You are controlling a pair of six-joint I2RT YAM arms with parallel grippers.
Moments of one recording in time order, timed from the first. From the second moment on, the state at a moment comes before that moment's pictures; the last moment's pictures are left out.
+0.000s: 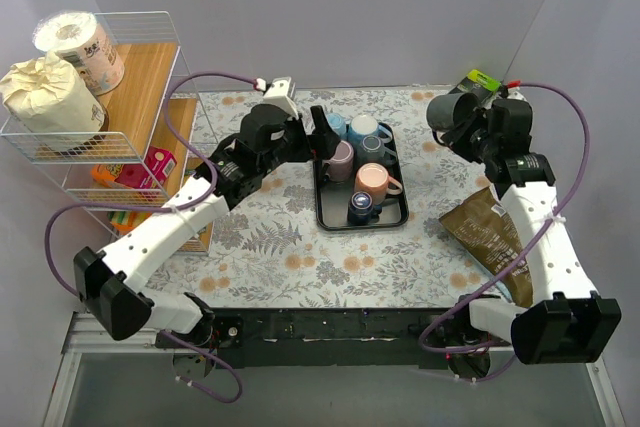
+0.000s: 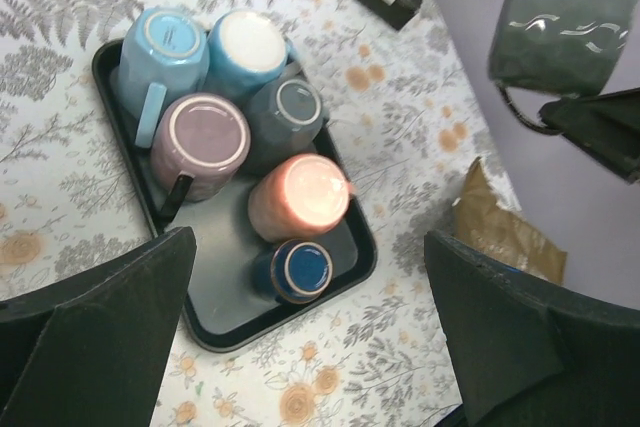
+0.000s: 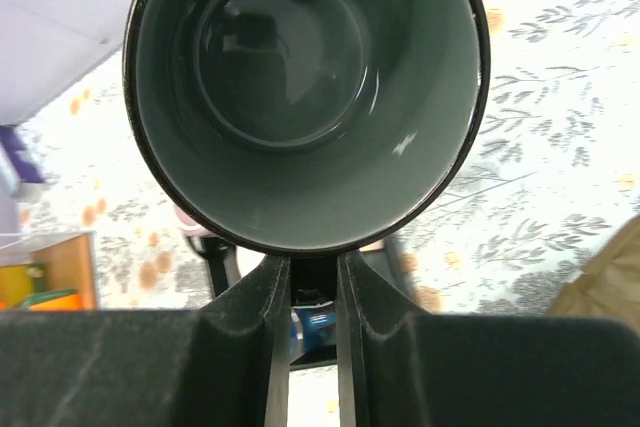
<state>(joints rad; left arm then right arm) -0.72 1.31 1.31 -0.28 -0.14 -0.56 0.08 1.14 1.15 -0.51 -0.09 0.63</state>
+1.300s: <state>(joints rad) -0.72 1.45 1.31 -0.43 -0.04 -0.49 0.19 1.92 1.55 -0.70 0.15 0.07</state>
